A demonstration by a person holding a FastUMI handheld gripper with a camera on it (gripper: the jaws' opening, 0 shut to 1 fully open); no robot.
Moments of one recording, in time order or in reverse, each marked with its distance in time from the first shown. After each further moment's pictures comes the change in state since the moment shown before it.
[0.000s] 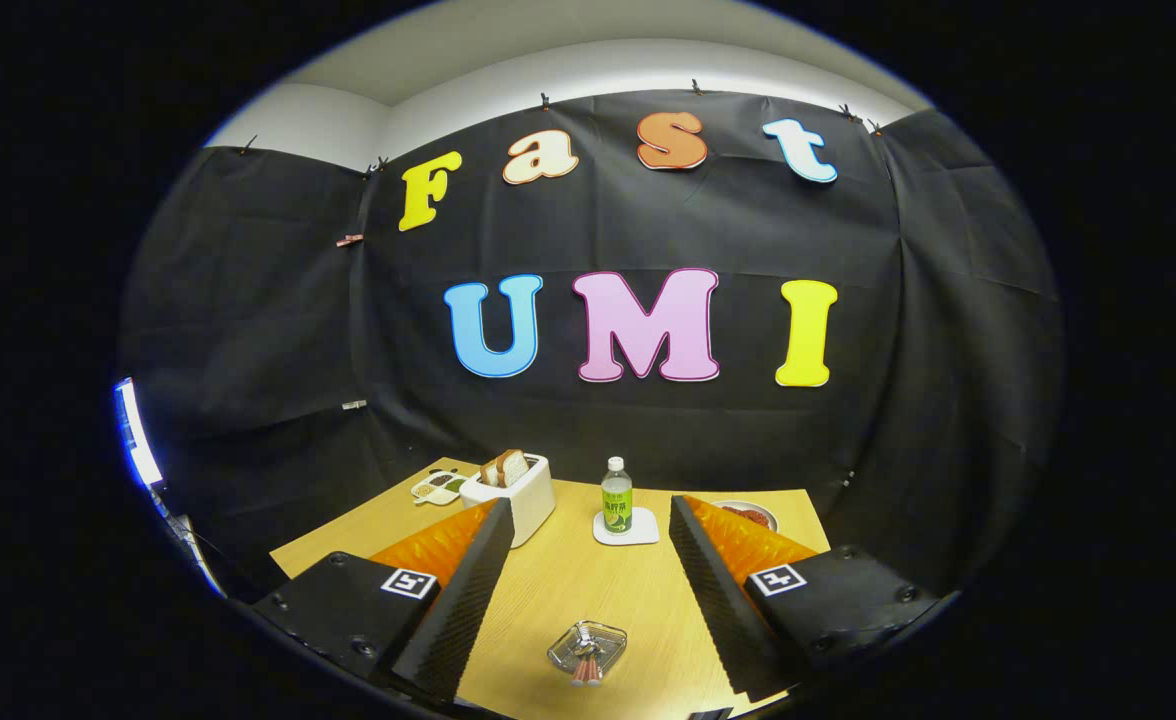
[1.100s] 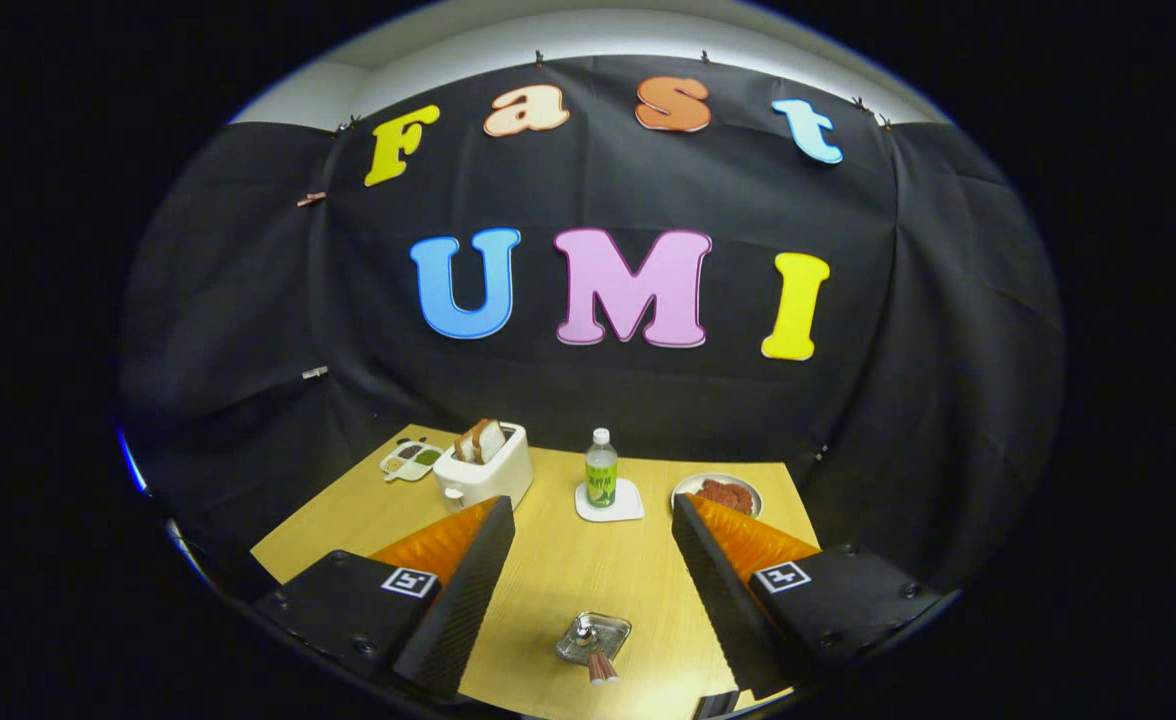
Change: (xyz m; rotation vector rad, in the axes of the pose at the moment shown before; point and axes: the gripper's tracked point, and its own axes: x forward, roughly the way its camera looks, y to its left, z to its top) arm 0.042 0.015 0.011 -0.039 0.093 -0.118
